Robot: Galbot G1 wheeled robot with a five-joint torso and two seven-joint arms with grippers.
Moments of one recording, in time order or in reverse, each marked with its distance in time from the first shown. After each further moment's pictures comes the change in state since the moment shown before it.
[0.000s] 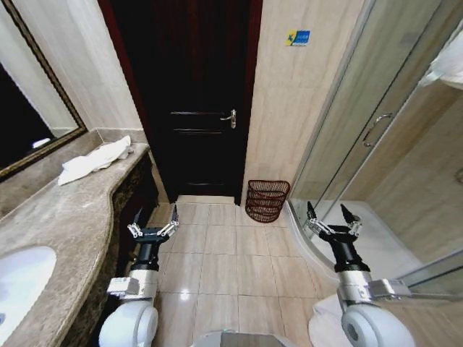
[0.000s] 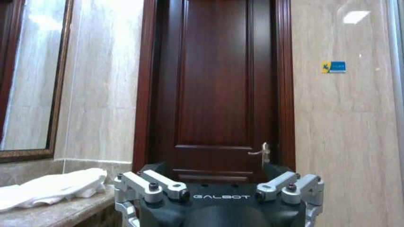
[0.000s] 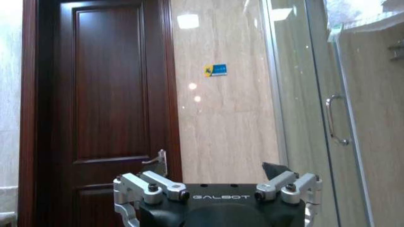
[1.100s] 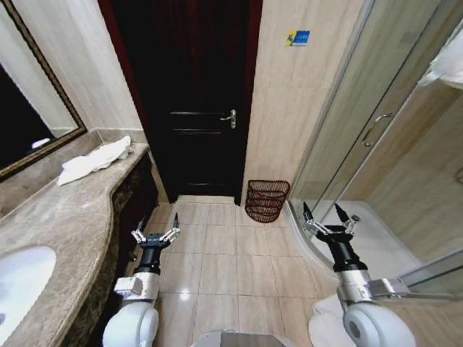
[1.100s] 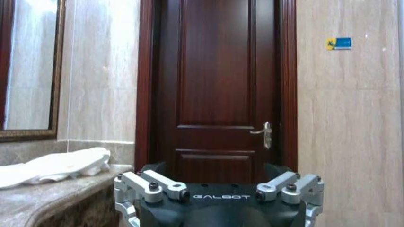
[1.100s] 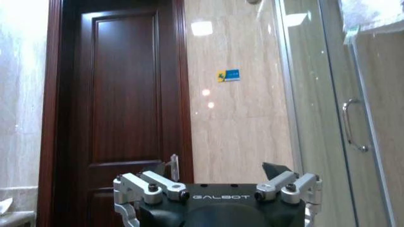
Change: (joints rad) left arm -0.014 0.000 -0.023 0.073 -0.005 0.006 0.017; right arm 0.010 -0.007 0.022 -0.042 0.015 0.068 -0.081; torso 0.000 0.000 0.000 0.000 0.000
